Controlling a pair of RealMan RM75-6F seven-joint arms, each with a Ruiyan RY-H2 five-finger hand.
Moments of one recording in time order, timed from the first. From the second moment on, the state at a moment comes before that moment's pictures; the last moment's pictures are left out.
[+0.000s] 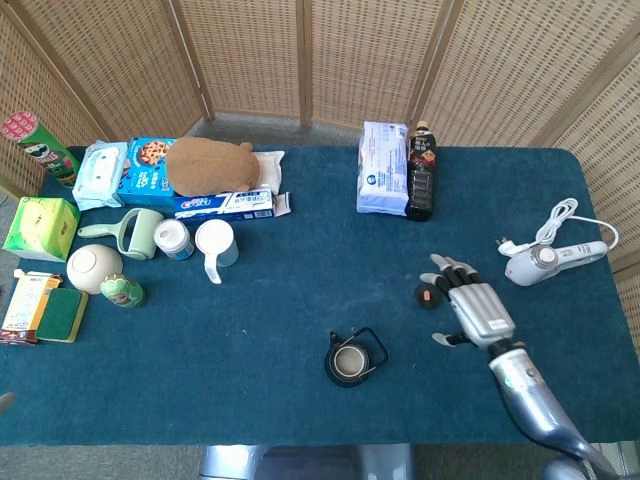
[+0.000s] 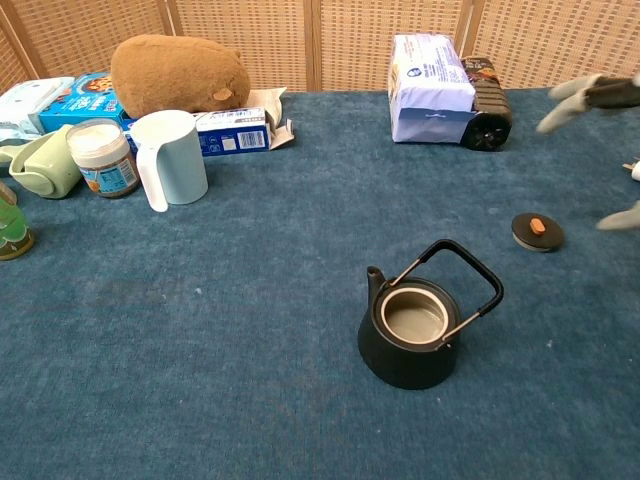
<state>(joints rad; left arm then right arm) 0.10 -0.84 0.08 -1.76 1.71 1.71 -0.14 0.44 -1.19 0.20 -1.81 -1.27 0.98 -0.23</state>
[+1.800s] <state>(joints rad) 0.04 -0.84 0.06 -1.82 1.63 1.57 -0.07 0.64 -1.43 0.16 -1.31 -1.10 0.75 -0.06</state>
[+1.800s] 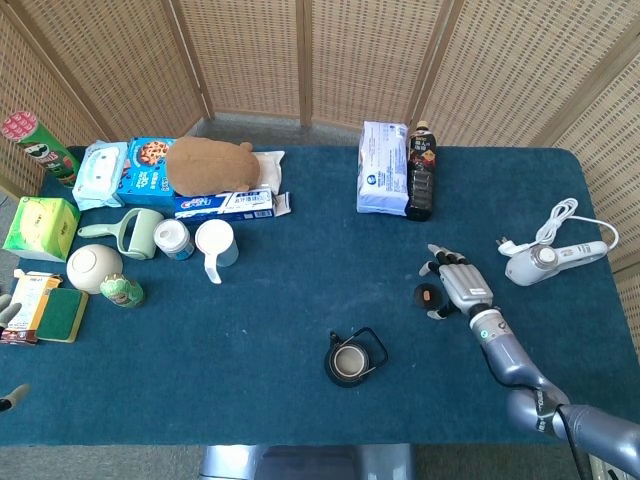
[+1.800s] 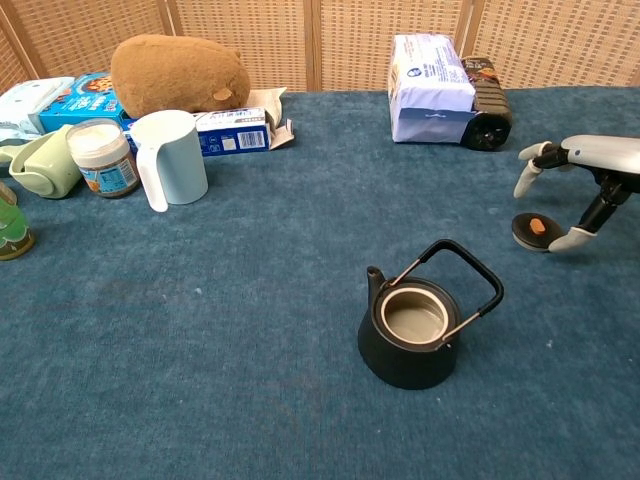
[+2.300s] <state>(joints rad) 0.04 -0.84 0.06 -1.82 1.64 1.58 -0.08 0.65 -1.45 0.15 -1.28 -1.08 0.74 -0.06</state>
